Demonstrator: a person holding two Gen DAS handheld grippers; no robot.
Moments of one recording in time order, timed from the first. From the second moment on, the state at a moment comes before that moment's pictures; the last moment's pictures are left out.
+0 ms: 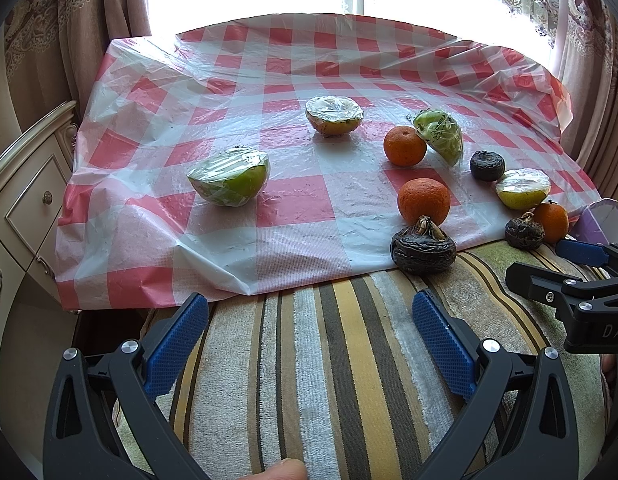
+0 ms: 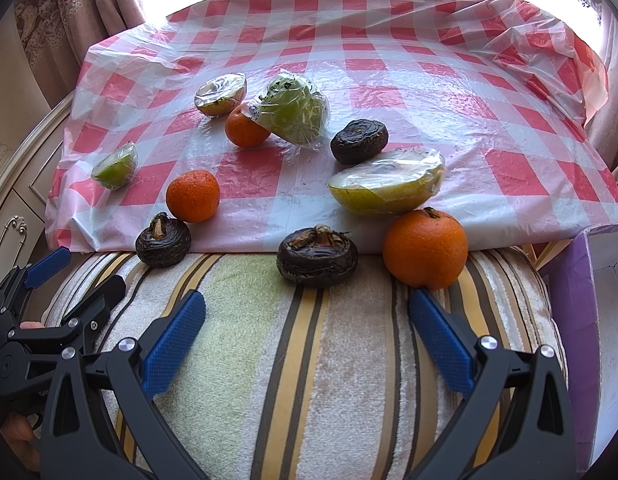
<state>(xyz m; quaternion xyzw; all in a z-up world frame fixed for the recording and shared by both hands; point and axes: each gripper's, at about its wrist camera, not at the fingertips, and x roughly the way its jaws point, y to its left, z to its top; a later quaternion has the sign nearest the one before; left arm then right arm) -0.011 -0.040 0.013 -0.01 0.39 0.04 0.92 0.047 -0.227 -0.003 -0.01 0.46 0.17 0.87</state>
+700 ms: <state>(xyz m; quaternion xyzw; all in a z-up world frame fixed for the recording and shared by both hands) 0.103 0.021 0.019 -0.05 0.45 0.09 0.89 0.095 -0.266 0.014 -0.02 0.45 0.11 0.88</state>
